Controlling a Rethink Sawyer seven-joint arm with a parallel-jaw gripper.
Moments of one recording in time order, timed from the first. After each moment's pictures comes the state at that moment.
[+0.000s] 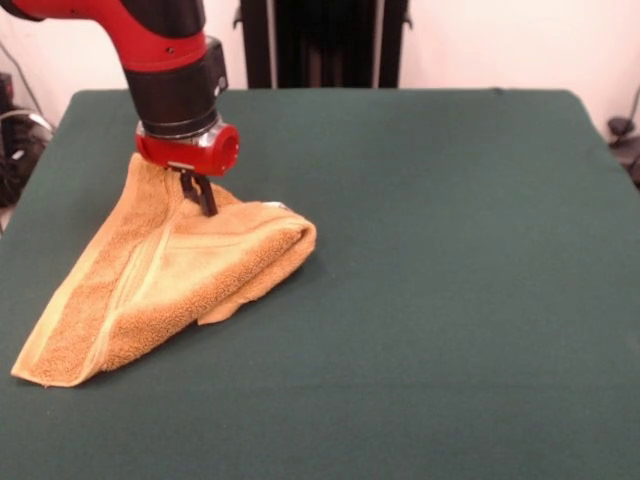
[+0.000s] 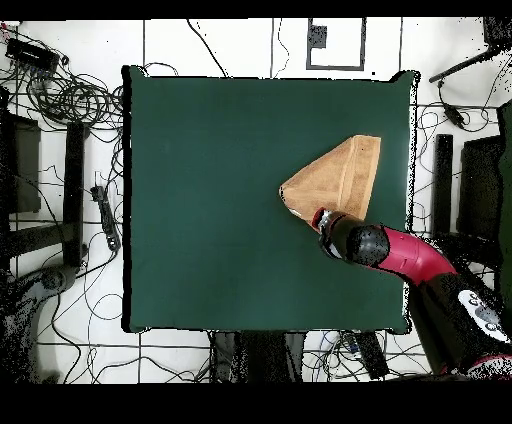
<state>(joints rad) -0.73 -0.45 0.27 1.68 -0.37 0.37 1.92</state>
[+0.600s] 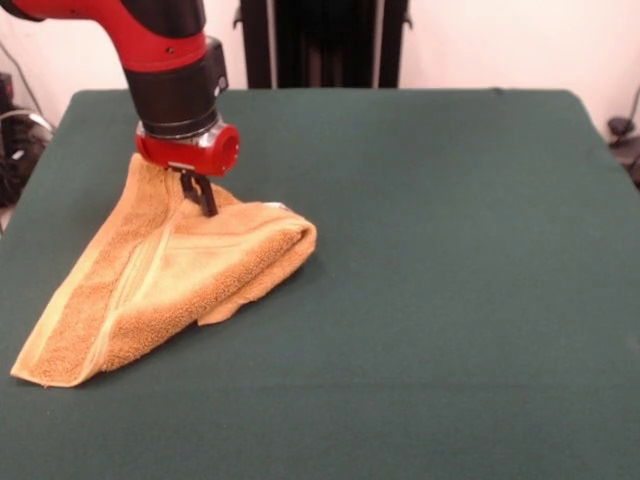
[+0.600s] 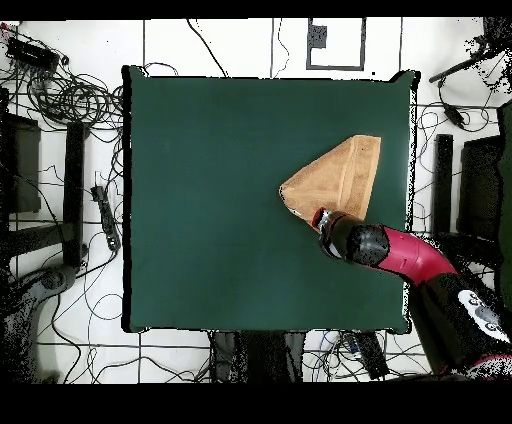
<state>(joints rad) -0.73 -0.45 0.27 1.68 -0.37 0.37 1.92</state>
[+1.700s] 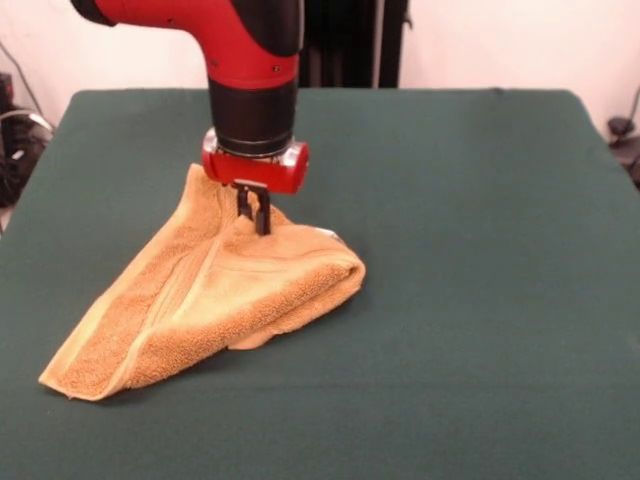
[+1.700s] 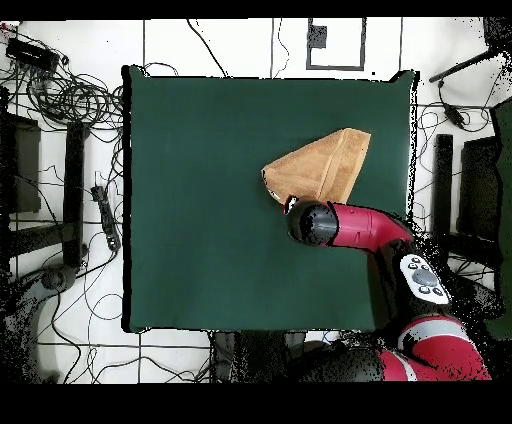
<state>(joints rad) -0.45 -0.44 0.12 1.59 -0.35 0.38 1.92</state>
